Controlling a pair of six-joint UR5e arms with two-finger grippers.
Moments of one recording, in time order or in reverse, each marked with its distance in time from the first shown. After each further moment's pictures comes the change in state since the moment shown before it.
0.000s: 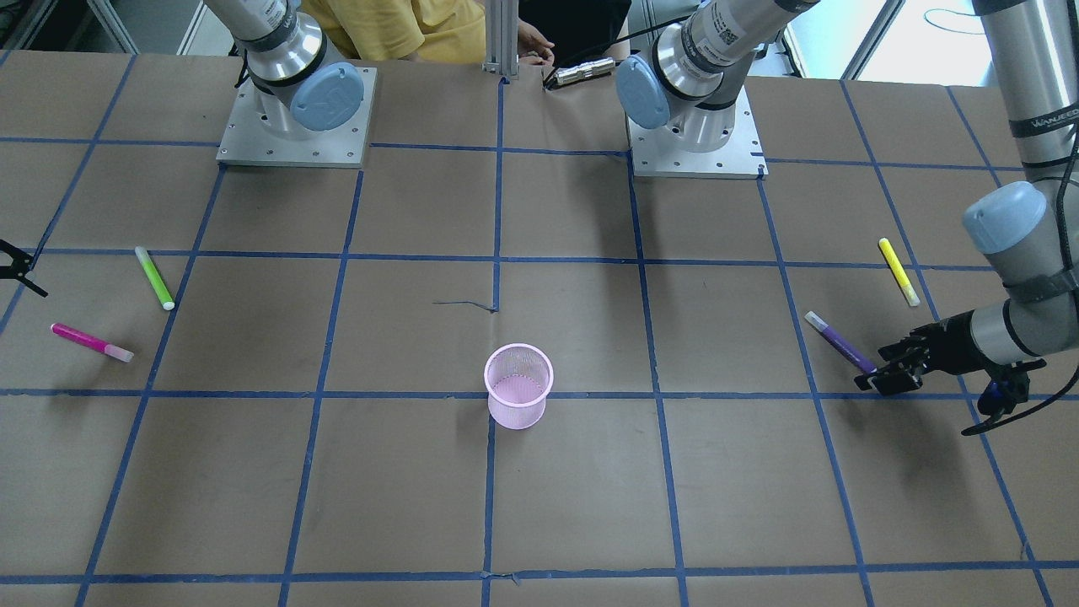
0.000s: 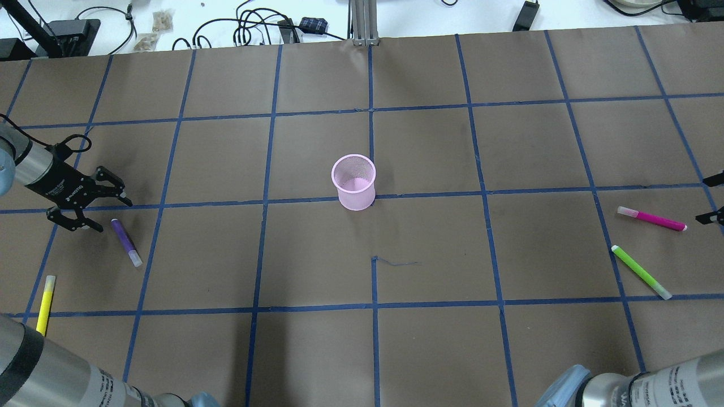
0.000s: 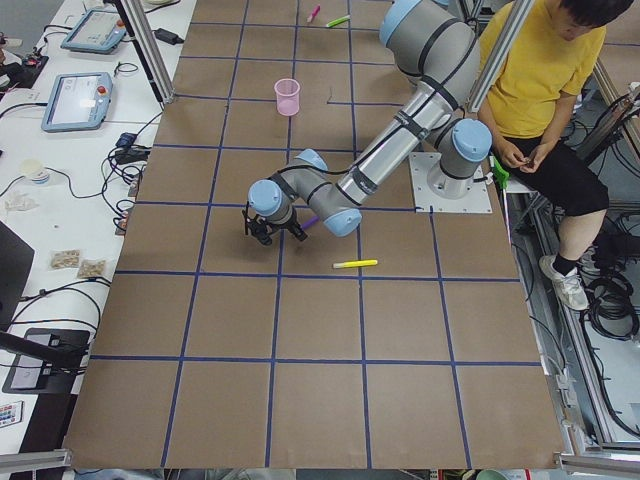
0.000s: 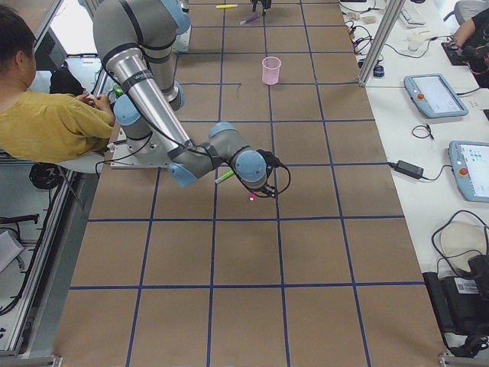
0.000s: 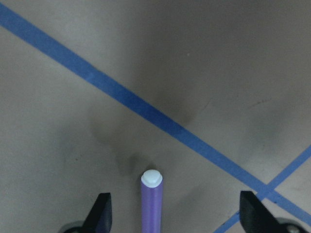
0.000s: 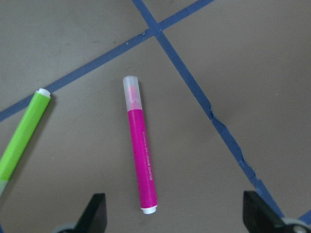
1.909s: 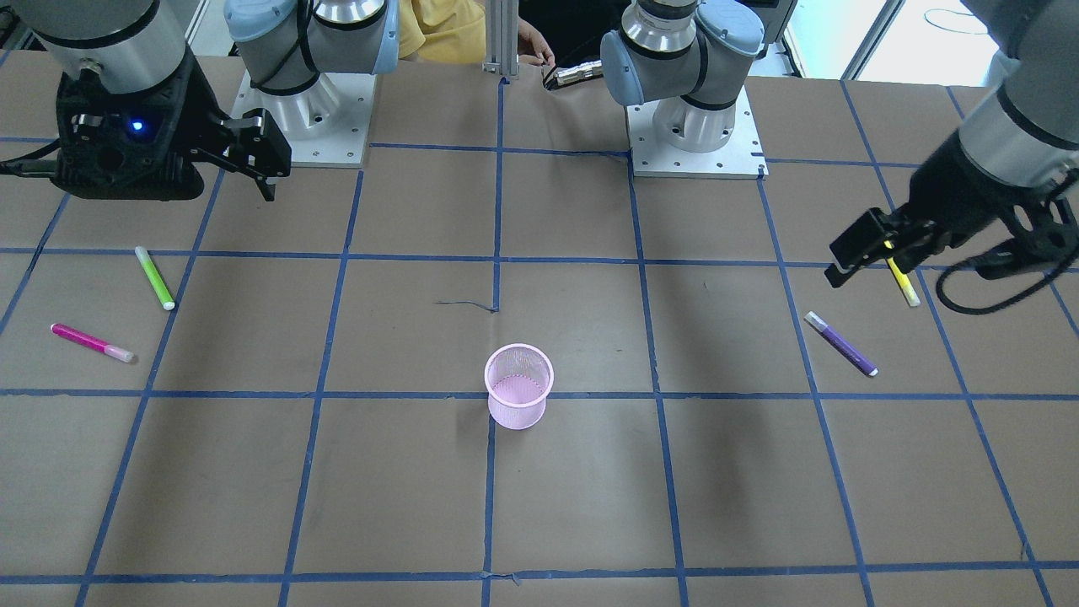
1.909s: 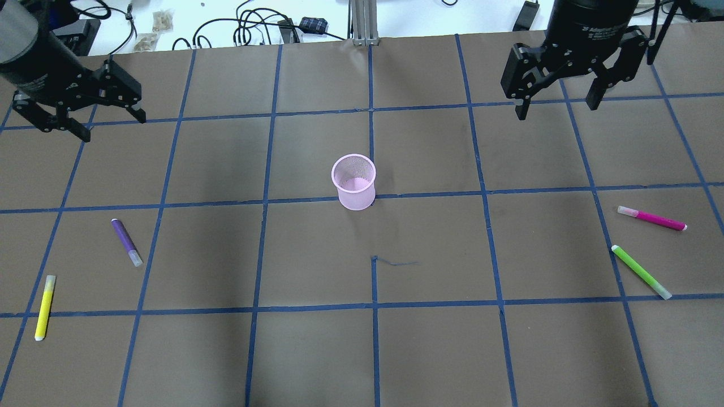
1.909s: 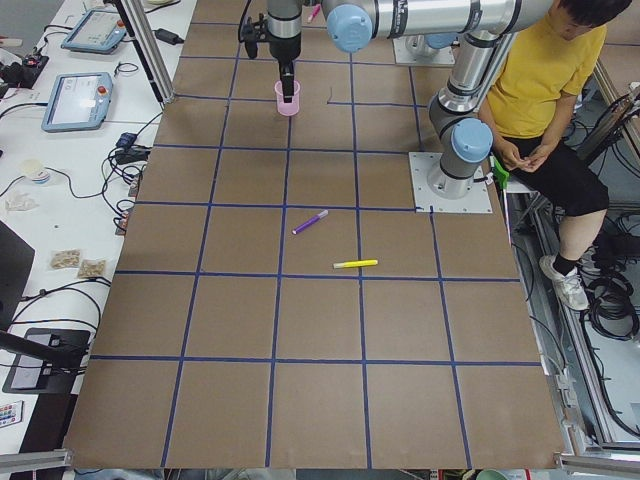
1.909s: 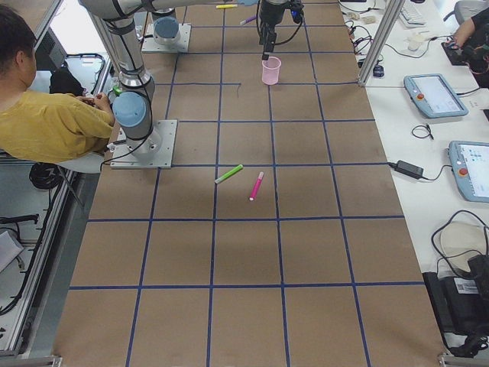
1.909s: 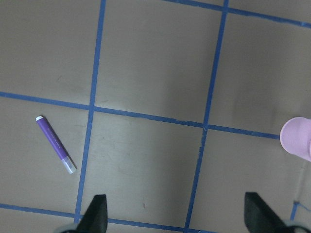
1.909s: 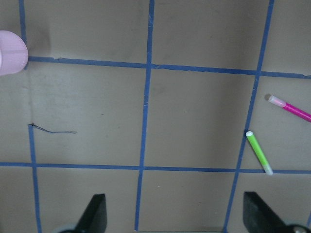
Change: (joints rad) left arm -0.282 0.424 0.150 -0.303 0.023 0.080; right arm 0.895 -0.256 -0.507 0.728 -0.400 1.936
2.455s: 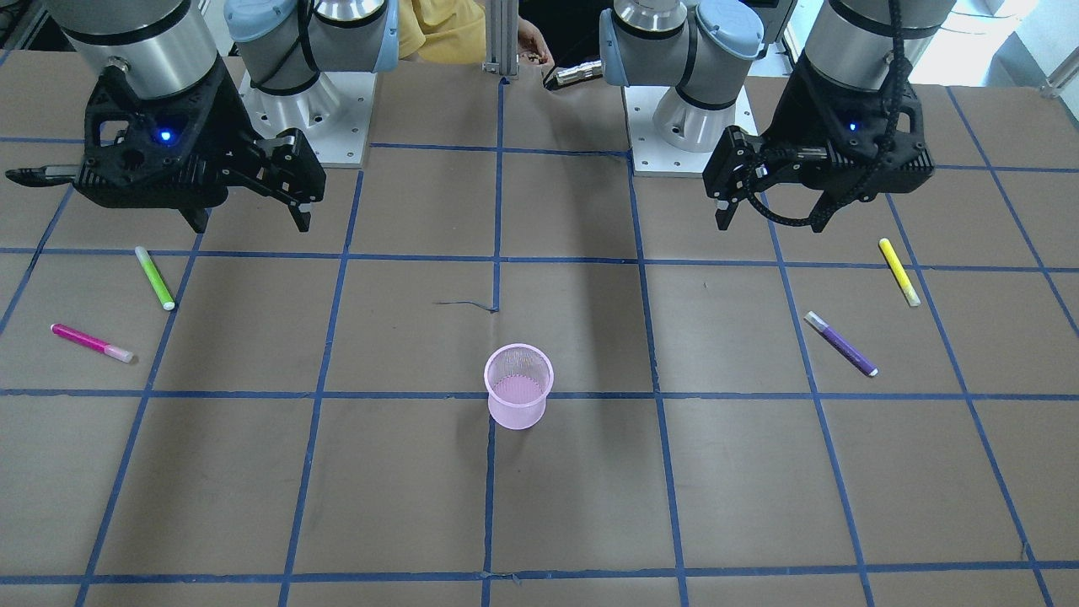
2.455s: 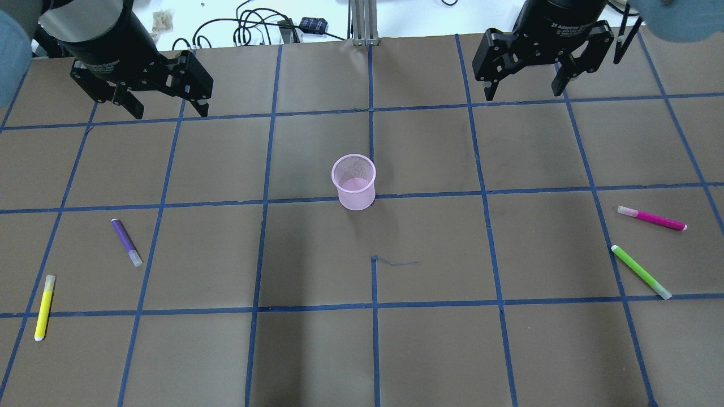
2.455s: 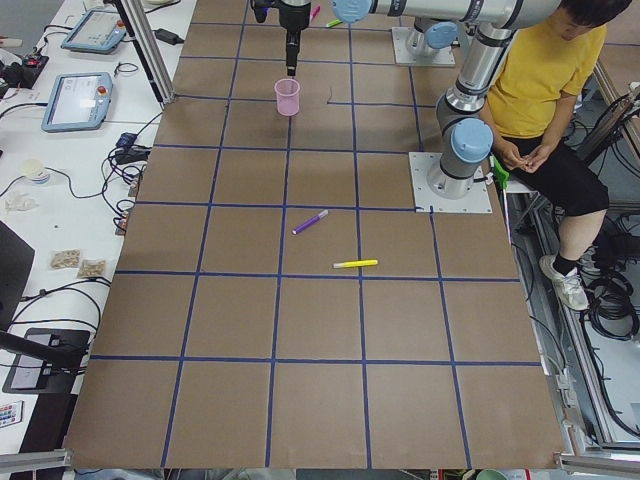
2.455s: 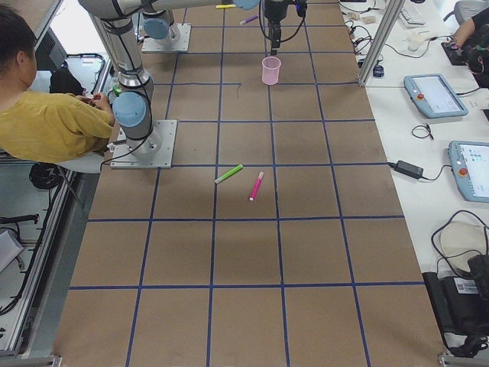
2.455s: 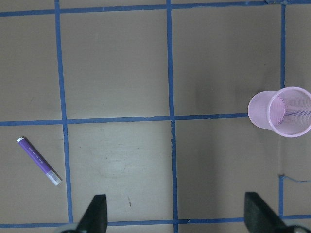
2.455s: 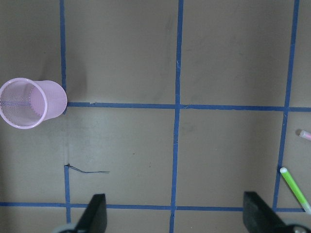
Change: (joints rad) left arm -0.332 0.075 0.070 -0.009 0.124 -0.010; right arm 0.057 -0.011 0.041 -0.178 0.089 0.123
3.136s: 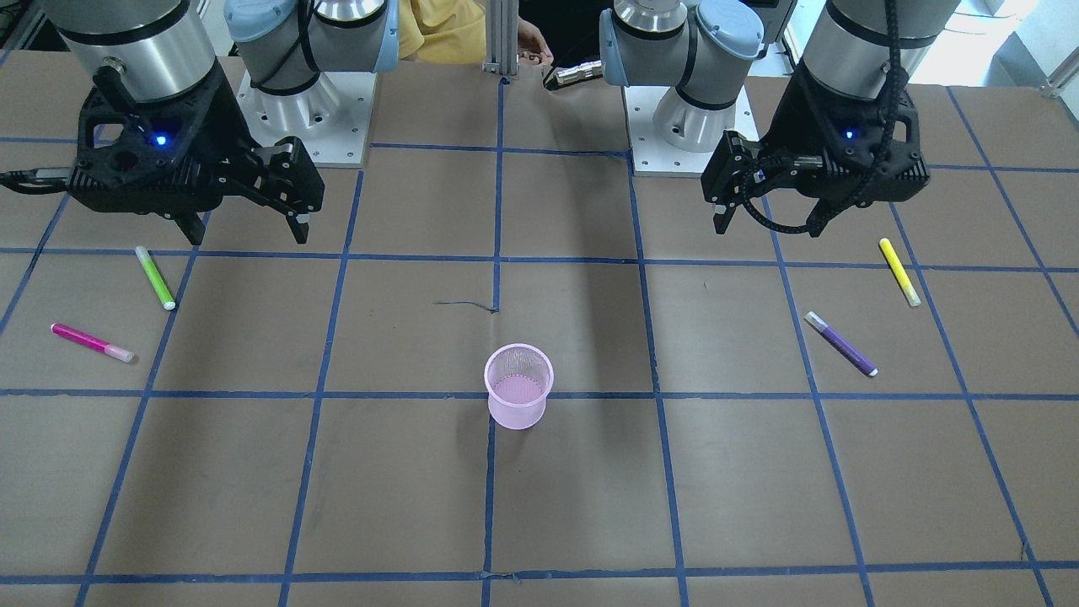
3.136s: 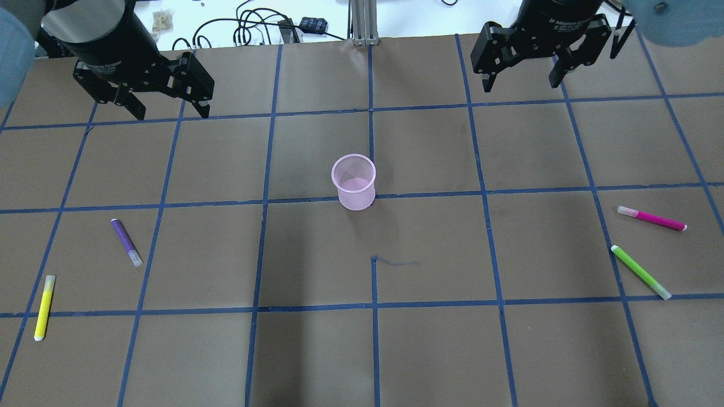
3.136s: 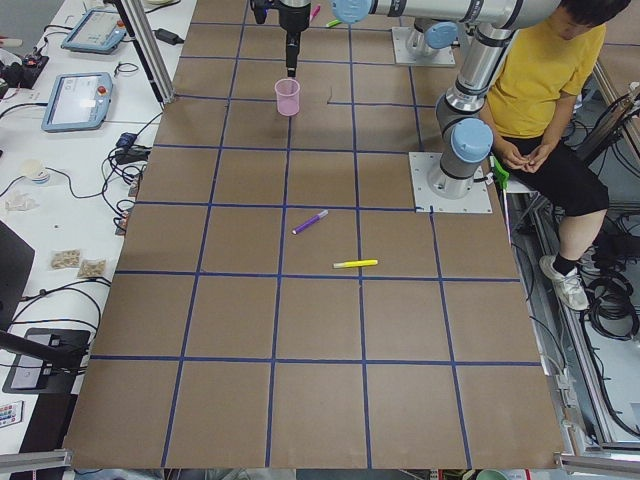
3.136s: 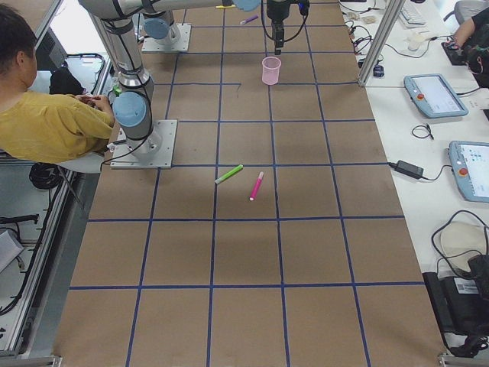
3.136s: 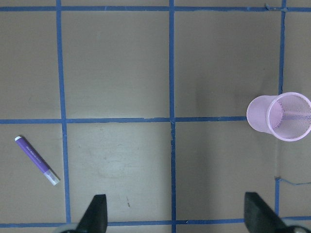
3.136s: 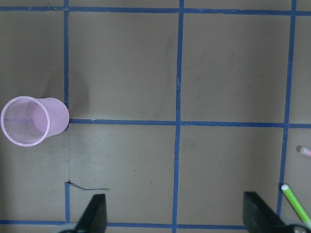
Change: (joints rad) left arm -0.013 -0.015 0.000 0.001 -0.001 0.007; right arm 0.000 0.001 0.018 -0.082 0.002 0.003
